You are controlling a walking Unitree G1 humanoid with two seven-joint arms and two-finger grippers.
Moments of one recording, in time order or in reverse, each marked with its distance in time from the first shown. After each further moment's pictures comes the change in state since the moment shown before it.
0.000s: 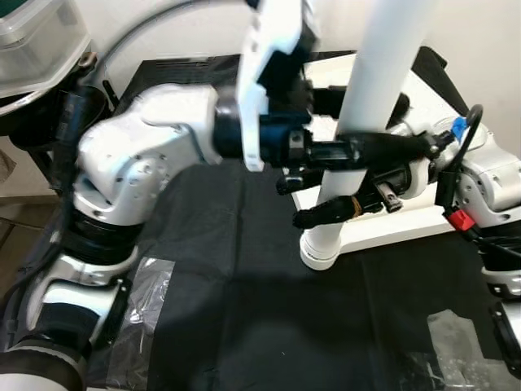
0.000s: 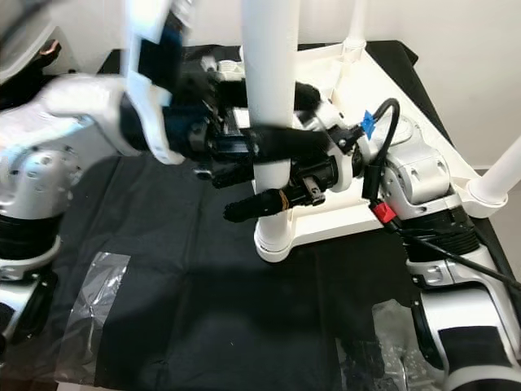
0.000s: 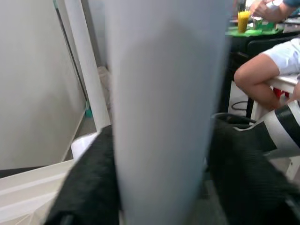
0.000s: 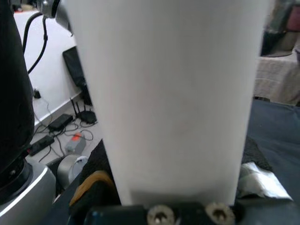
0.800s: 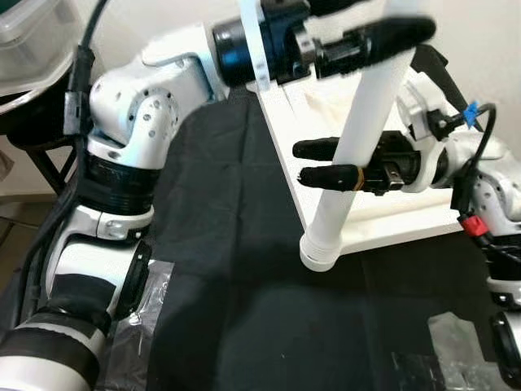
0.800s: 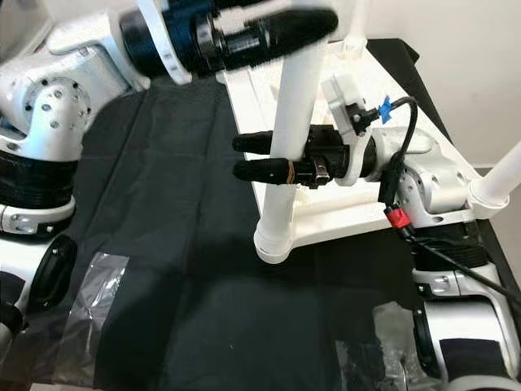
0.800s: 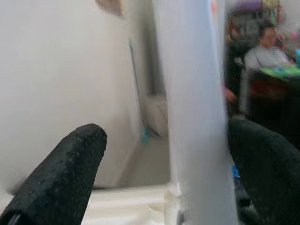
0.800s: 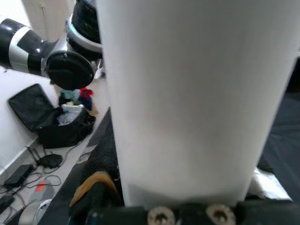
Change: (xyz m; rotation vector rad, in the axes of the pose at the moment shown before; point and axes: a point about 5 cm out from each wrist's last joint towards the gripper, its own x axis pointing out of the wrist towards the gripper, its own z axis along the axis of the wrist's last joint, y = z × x) left arm -0.072 0.058 0.022 0.027 -0.153 0.612; right arm -0.009 -0.003 -0.011 0.084 -0.086 -0.239
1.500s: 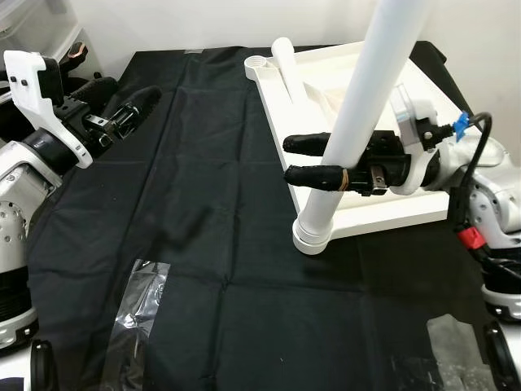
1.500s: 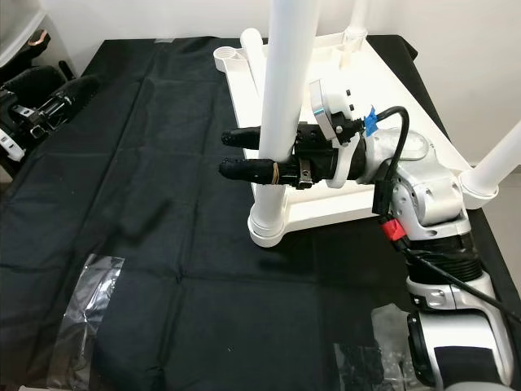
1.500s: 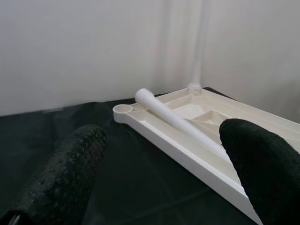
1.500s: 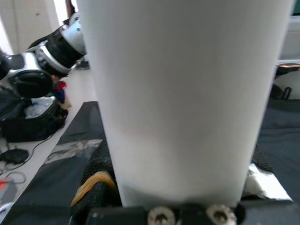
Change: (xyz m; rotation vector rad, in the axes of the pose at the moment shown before) left arm -0.148 0.035 -0.029 0.055 0.206 0.575; right arm 0.006 0.006 0.007 -0.105 0.020 -0.154
